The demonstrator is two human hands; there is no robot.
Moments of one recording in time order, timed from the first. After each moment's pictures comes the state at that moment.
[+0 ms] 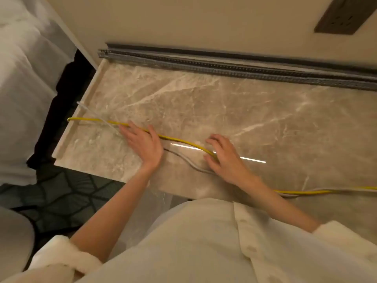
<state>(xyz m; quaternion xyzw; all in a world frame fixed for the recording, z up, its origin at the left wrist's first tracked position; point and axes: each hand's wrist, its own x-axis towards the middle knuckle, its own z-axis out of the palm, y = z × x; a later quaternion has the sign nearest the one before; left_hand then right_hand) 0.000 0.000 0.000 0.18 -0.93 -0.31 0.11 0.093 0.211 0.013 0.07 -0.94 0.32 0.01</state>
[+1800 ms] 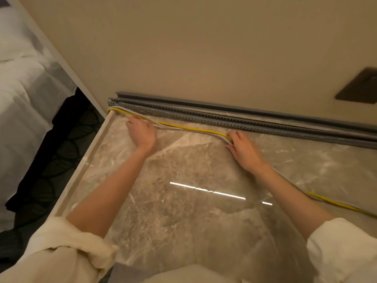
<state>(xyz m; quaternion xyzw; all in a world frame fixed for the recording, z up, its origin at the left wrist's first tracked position) -0.233 -0.027 0.027 0.19 -0.91 -0.37 0.09 -0.119 0.258 0.012 0.02 -0.98 0.18 0.03</state>
